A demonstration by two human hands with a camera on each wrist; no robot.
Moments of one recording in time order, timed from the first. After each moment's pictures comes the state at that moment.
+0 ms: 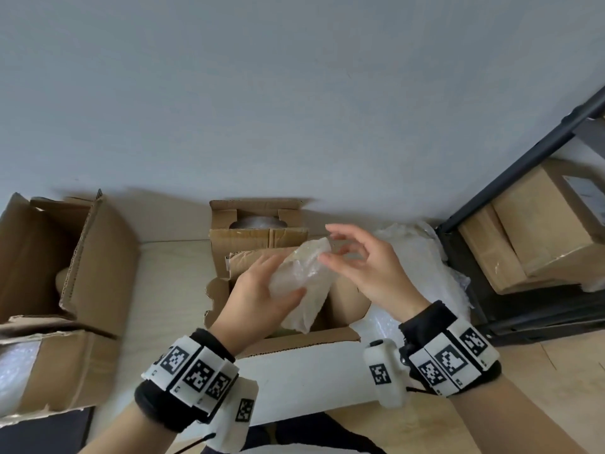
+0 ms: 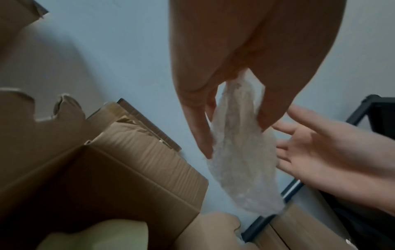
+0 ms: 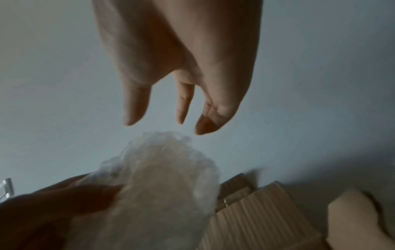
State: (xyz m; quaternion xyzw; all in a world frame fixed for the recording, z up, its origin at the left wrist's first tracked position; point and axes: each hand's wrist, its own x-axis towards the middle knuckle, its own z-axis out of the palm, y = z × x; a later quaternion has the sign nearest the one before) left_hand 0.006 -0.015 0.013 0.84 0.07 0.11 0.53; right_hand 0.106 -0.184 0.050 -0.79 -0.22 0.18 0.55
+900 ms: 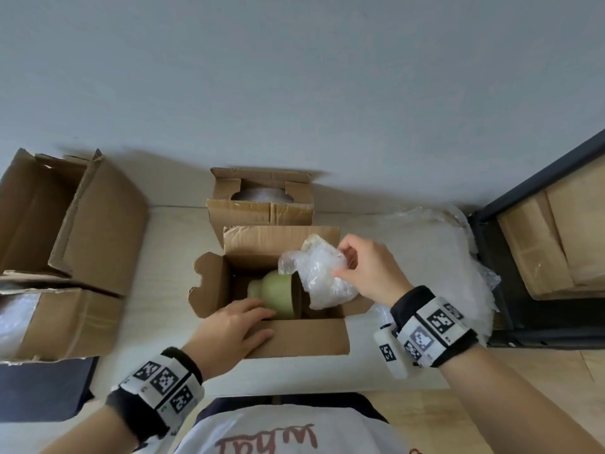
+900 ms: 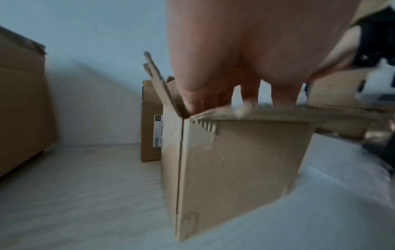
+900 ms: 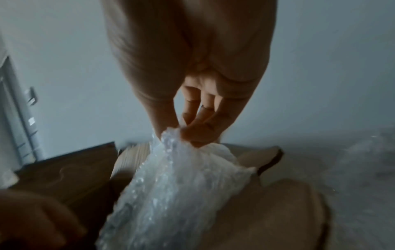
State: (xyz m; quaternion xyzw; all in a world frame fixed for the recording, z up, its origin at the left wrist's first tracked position) left_hand -0.041 -0.014 -0.080 0.95 0.05 -0.13 0.29; right_hand 0.153 -0.206 -0.027 -0.90 -0.30 0.19 0.26
